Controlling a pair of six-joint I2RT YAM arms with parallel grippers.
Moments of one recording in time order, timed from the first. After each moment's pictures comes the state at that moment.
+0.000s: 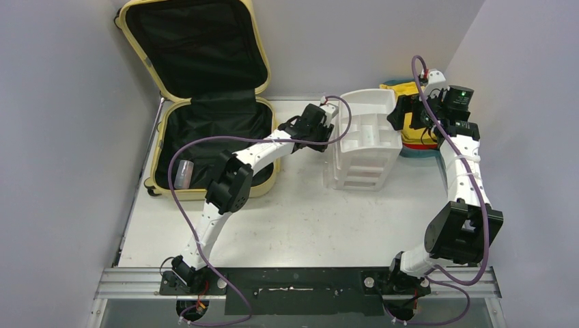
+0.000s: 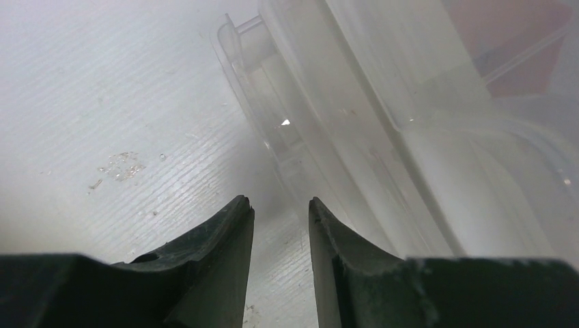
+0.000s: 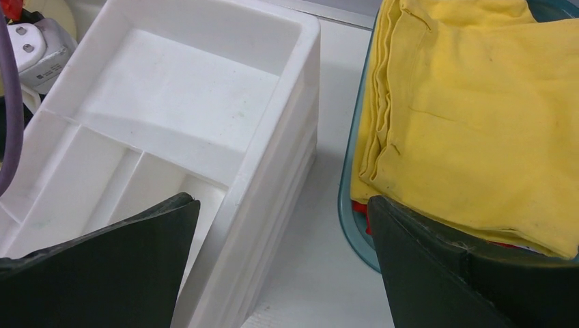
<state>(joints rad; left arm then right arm) -0.72 2.37 2.05 -0.38 0.03 -0.17 -0.23 1.50 1.42 -0.45 -0.55 -0.21</state>
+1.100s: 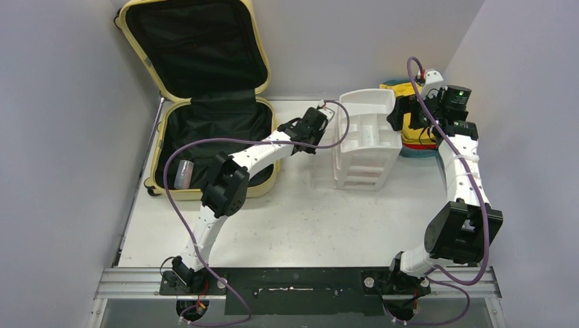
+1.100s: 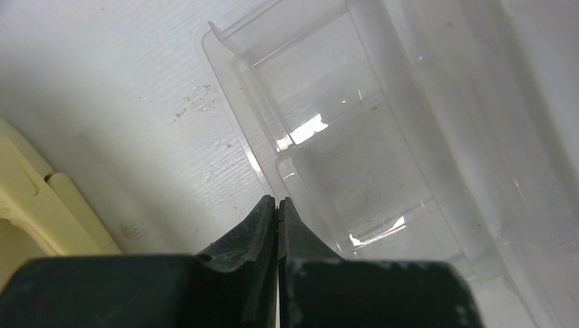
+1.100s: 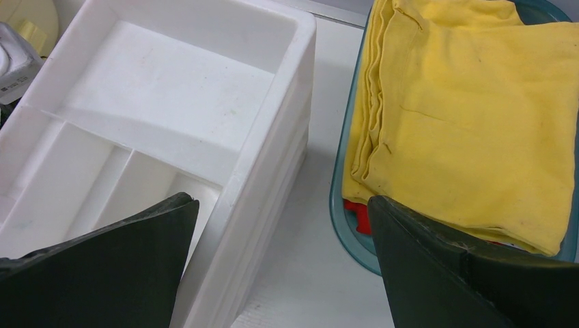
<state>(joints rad) -0.75 2.30 1.99 -0.51 -0.22 -0.10 -0.23 1.51 1.42 -0.46 -0.51 -0.25</state>
